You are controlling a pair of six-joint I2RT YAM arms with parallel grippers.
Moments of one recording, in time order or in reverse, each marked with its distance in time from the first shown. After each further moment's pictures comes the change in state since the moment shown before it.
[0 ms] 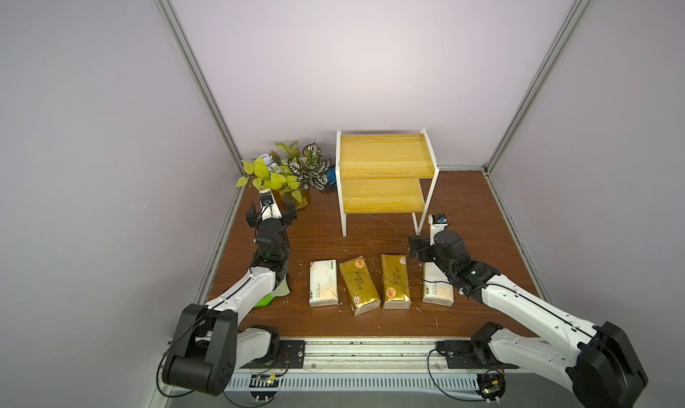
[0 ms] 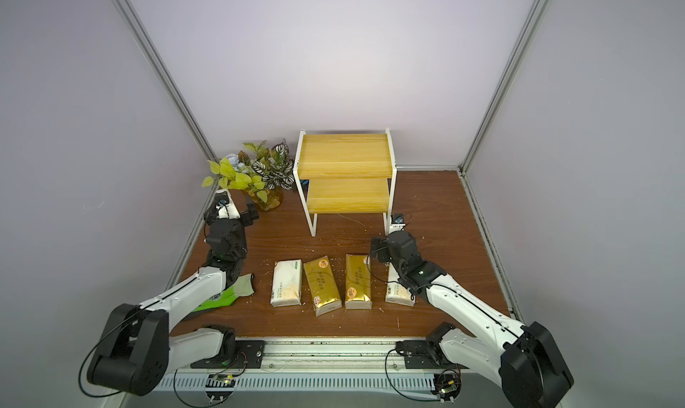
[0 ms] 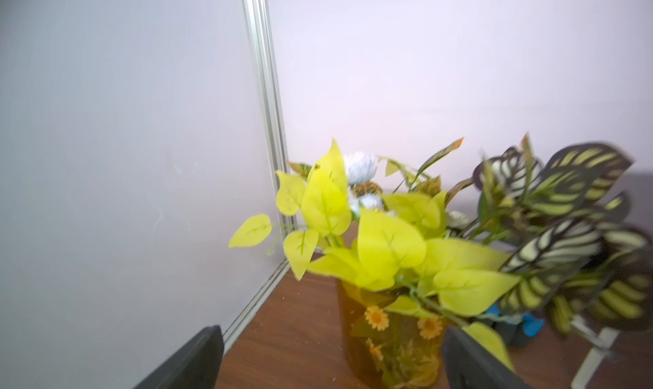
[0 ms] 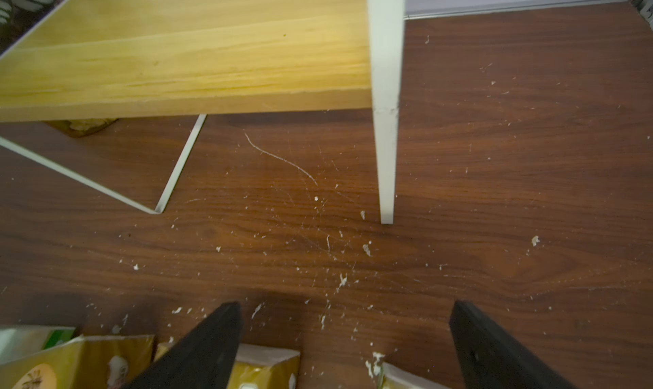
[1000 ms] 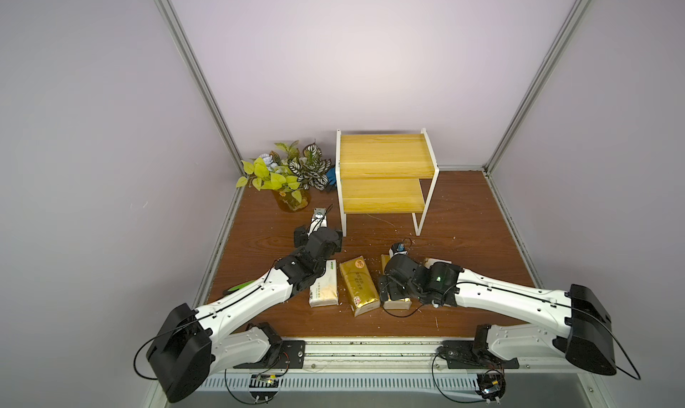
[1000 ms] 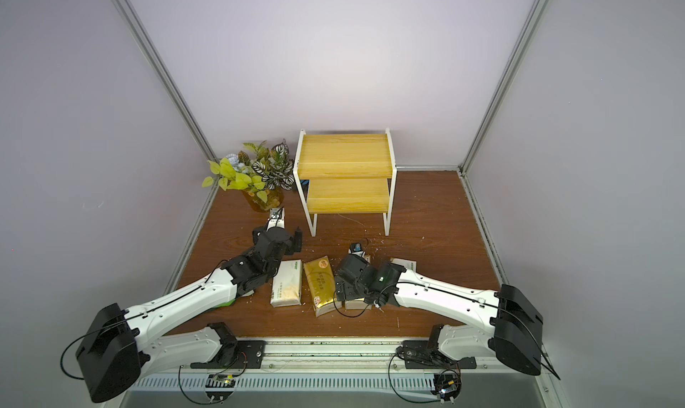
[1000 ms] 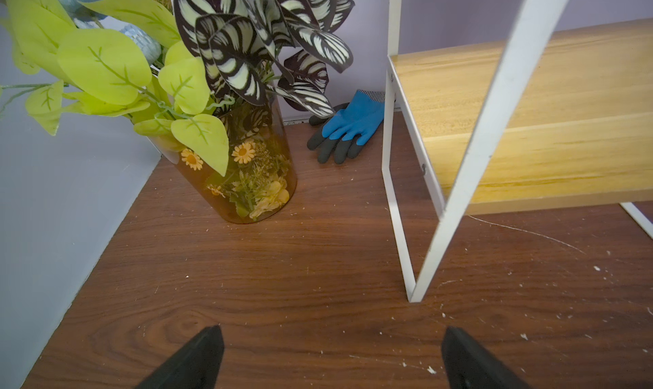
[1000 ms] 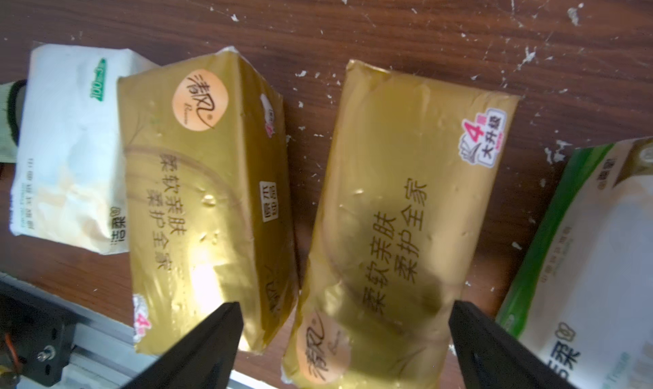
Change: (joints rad) left arm -0.502 -0.010 0.145 -0.778 -0.137 -0.335; right arm 0.457 0.204 0.252 -0.518 -0.103 0.436
